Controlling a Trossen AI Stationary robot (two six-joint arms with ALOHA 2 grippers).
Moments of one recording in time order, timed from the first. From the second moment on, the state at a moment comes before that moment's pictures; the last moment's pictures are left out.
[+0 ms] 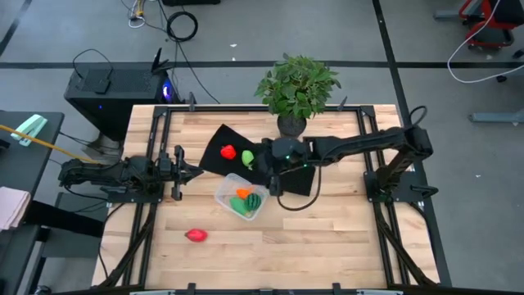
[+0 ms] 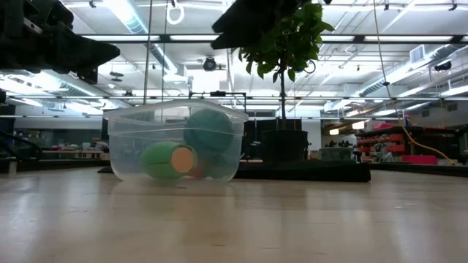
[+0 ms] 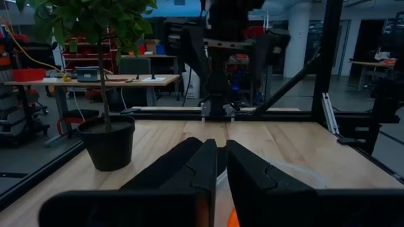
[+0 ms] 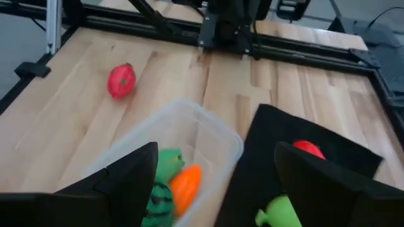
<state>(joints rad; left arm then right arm) -0.09 0.03 0.01 0.12 -0.18 0.00 0.02 1.65 1.32 -0.25 -0.05 -0.15</state>
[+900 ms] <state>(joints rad) -0.09 0.03 0.01 0.12 -0.18 0.02 -0.18 1.05 0.62 0.08 0.02 0.00</state>
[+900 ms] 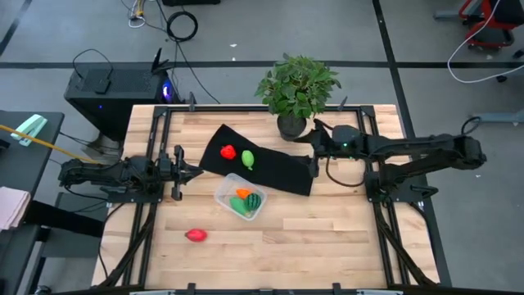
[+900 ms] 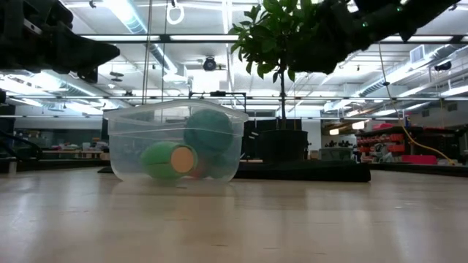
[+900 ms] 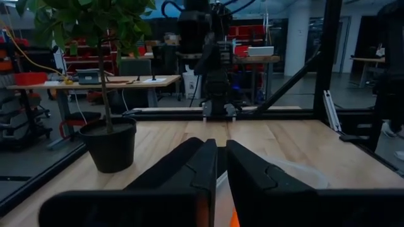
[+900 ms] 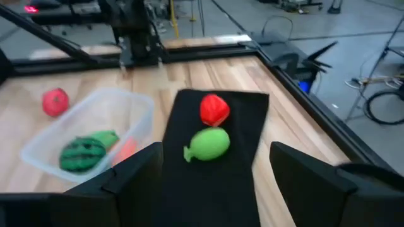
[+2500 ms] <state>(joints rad) -0.09 0.03 0.01 0.12 -0.18 0.13 -0.22 1.17 0.62 0.30 0.08 0.05</state>
